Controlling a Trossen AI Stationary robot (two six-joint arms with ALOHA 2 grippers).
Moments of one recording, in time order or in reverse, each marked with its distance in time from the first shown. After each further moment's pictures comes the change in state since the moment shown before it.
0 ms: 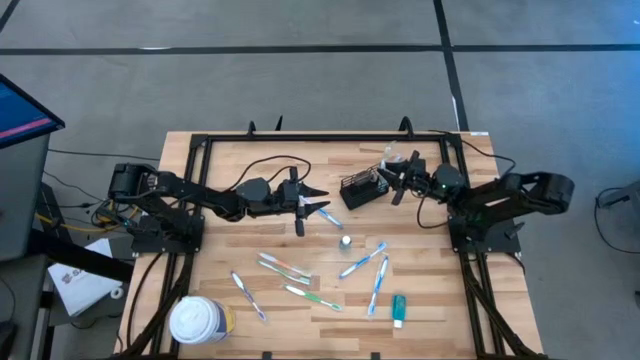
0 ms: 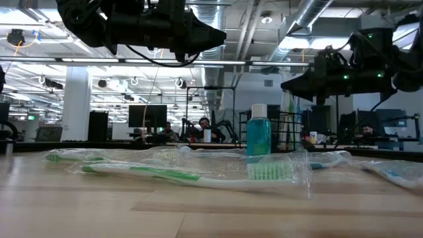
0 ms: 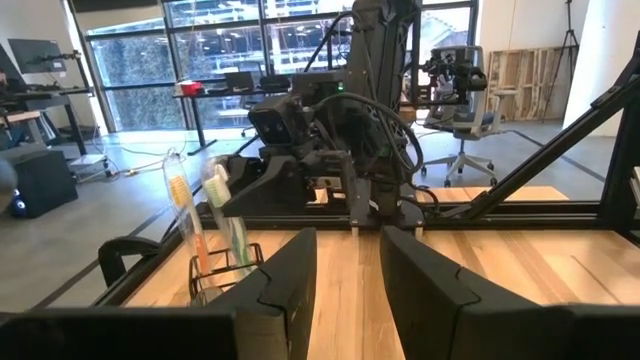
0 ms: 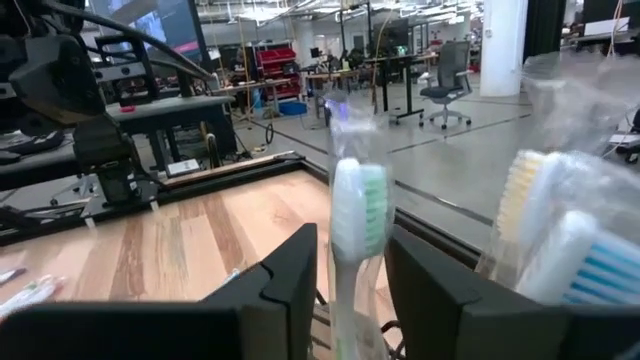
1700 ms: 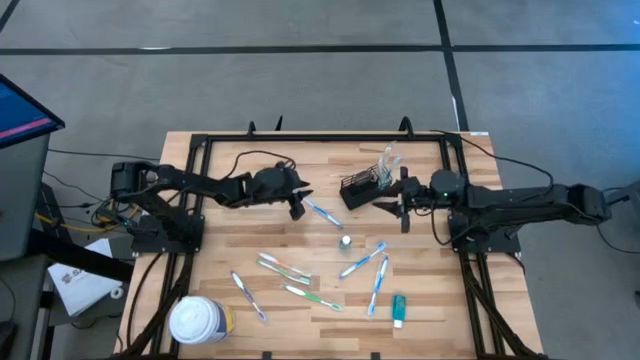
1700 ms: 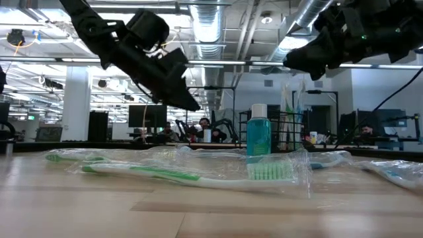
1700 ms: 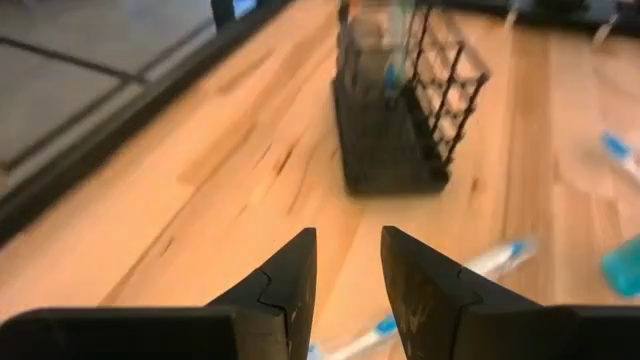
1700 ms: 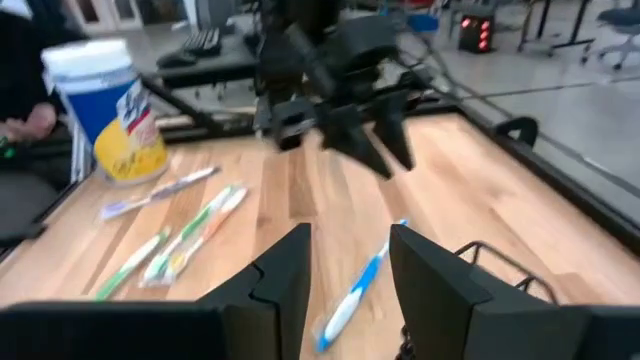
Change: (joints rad) left arm 0.193 0.000 0.000 -0.539 -0.063 -0.157; right arm 0.355 -0.459 0.227 -0.910 -0.026 -0.075
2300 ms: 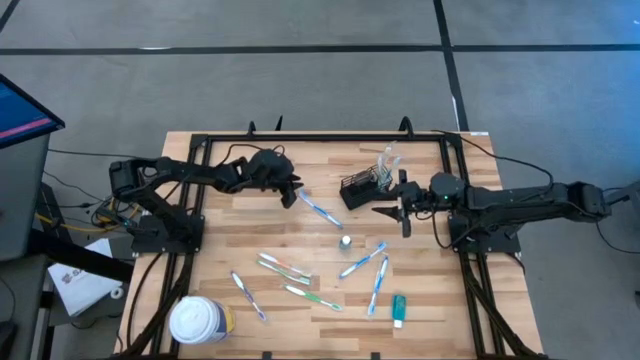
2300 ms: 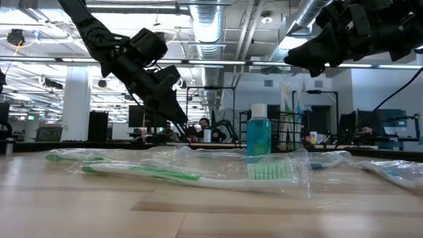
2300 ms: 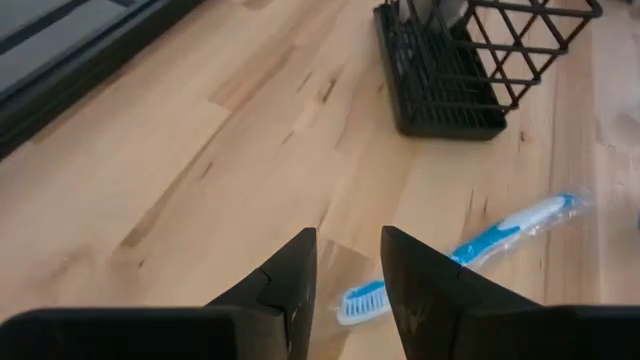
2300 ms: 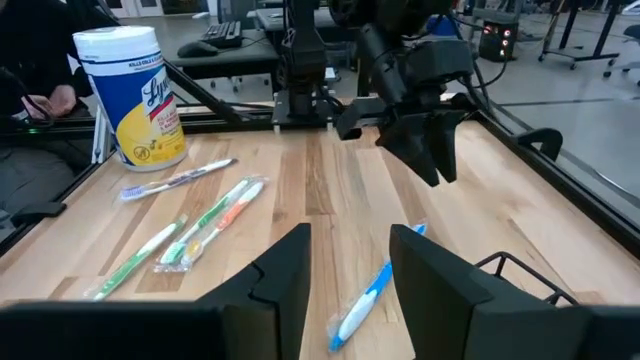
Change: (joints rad) left arm 0.187 0.000 0.000 -0.129 0.228 -0.003; right arm 0.038 0.000 0.002 0.000 0.002 -0.039
